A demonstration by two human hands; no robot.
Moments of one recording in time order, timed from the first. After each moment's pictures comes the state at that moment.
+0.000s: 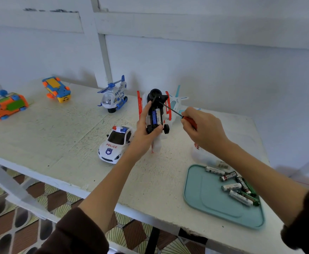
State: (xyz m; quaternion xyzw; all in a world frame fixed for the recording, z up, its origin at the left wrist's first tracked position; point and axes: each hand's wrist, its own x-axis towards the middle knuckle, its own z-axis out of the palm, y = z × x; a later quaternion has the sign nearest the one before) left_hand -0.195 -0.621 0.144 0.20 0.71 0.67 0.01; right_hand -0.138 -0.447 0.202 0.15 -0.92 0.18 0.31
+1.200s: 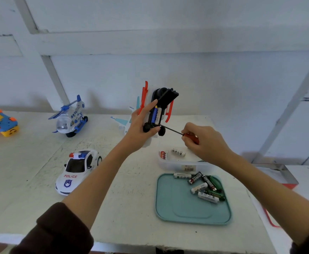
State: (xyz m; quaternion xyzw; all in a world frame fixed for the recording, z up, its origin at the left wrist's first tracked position) left_hand -0.214 -0.535 0.192 0.37 0.76 0.54 0.05; right_hand -0.087 -0.364 0.200 0.01 -0.95 0.18 0.24
